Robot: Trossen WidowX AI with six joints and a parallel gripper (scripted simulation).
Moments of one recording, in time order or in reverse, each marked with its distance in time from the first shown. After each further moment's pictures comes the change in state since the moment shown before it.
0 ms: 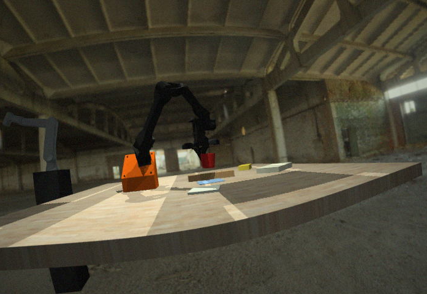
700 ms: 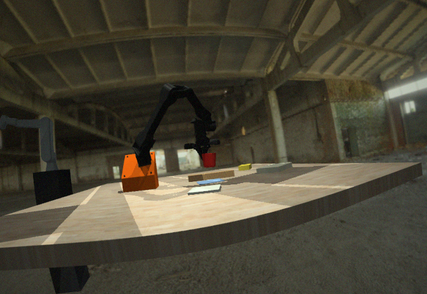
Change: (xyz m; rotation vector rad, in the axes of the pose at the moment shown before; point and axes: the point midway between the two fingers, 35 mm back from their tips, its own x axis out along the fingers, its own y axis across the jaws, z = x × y) arm -0.002 0.009 0.041 0.002 -0.004 -0.001
